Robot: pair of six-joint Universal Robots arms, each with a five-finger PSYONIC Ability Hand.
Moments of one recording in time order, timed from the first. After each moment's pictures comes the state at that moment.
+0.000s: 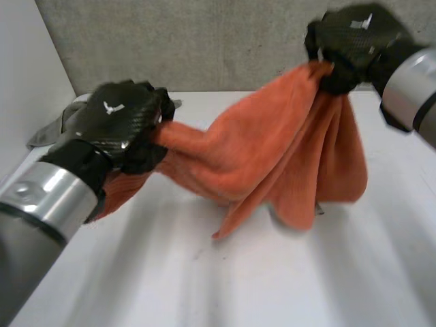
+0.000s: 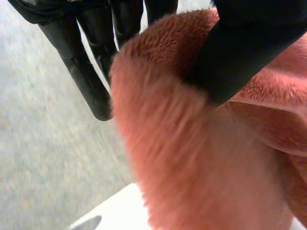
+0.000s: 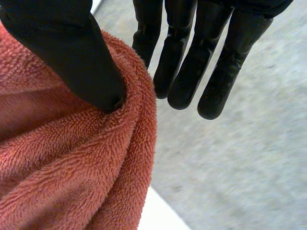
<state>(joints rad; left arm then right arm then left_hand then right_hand) 4.19 -1.44 -1.75 3.28 -1.45 3.27 1.95 -1.41 1.15 0.21 1.36 2.81 1.16 1.20 1.19 1.20 0.97 0.96 1.17 1.18 1.19 0.96</state>
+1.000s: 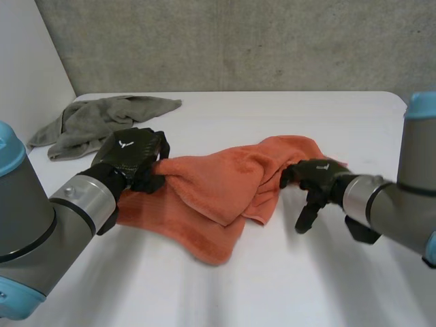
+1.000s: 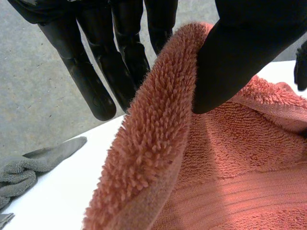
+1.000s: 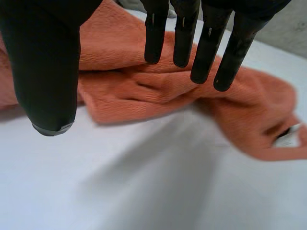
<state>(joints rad) 4.27 -1.72 -1.72 3.26 -1.45 3.22 1.92 -1.16 1.45 0.29 1.30 2.95 1.16 1.20 1.19 1.20 0.97 0.39 0.45 0.46 0.46 0.27</state>
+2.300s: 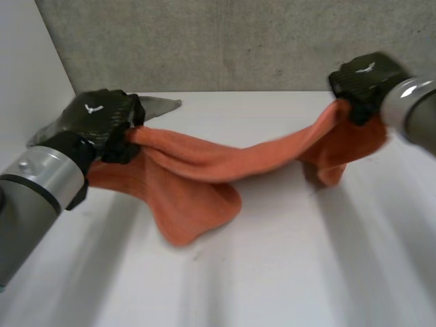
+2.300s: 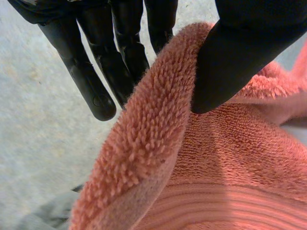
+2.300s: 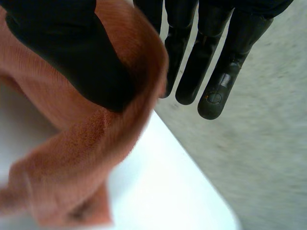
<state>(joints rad) 4.33 -1.55 -1.68 3.19 -1.45 3.31 1.85 -1.22 1.02 0.41 1.44 2.51 1.16 1.20 1.19 1.20 0.97 0.96 1.18 0.92 1.19 0.98</state>
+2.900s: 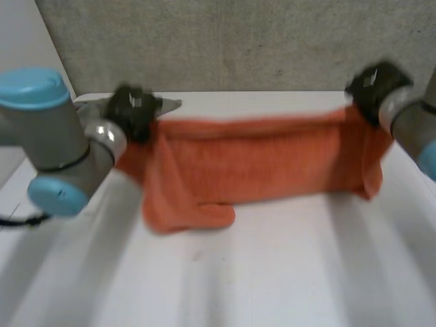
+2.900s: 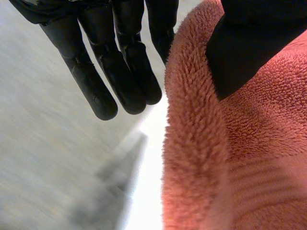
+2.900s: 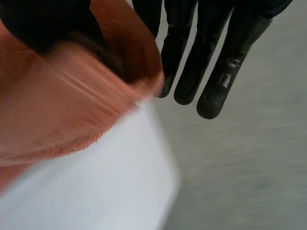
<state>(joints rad) 4.33 -2.13 -1.17 3.24 -1.47 3.72 1.84 -1.03 0.94 0.22 1.58 2.24 1.16 1.20 1.19 1.20 0.97 0.96 1.18 0.92 1.19 0.99</state>
